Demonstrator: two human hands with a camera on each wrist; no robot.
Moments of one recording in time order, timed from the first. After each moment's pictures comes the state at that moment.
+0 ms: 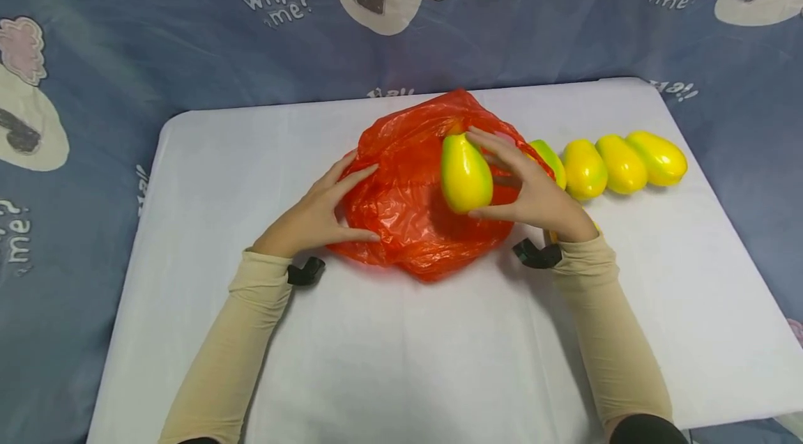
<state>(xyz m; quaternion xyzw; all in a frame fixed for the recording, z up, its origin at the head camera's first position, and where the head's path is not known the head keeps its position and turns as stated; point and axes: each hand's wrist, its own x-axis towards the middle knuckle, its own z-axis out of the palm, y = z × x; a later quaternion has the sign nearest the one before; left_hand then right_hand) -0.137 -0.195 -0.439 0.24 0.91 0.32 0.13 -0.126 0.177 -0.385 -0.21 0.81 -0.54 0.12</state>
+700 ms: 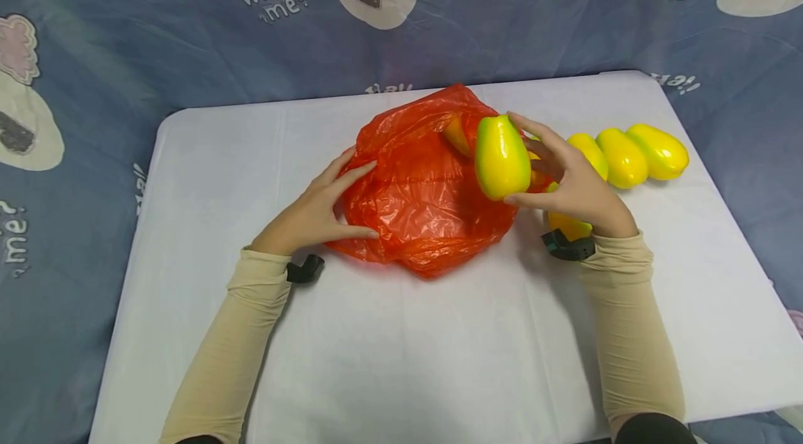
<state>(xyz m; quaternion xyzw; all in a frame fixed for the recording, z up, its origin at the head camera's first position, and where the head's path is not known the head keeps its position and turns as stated) -0.137 -0.195 -0.440 0.24 0.91 0.32 0.14 -0.119 0.214 -0.365 -0.18 0.81 -0.55 0.10</state>
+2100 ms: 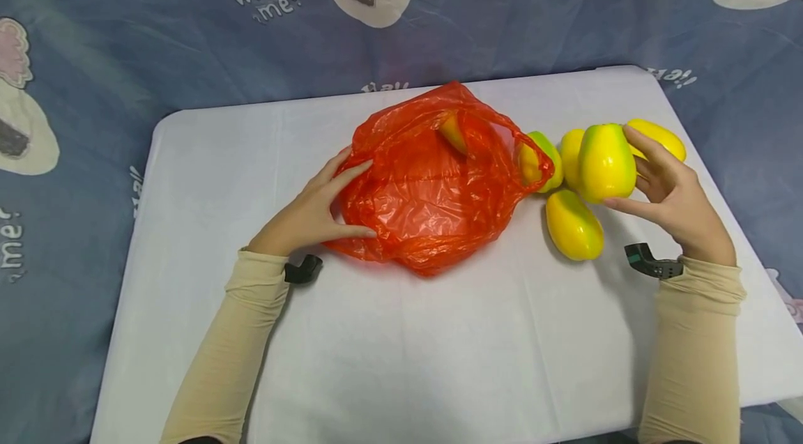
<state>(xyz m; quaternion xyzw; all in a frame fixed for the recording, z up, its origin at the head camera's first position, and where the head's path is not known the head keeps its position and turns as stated) -0.137 -0.195 -0.438 0.24 0.91 0.32 0.14 -0.078 0.332 -0.388 -0.10 0.73 -0.68 0.02</state>
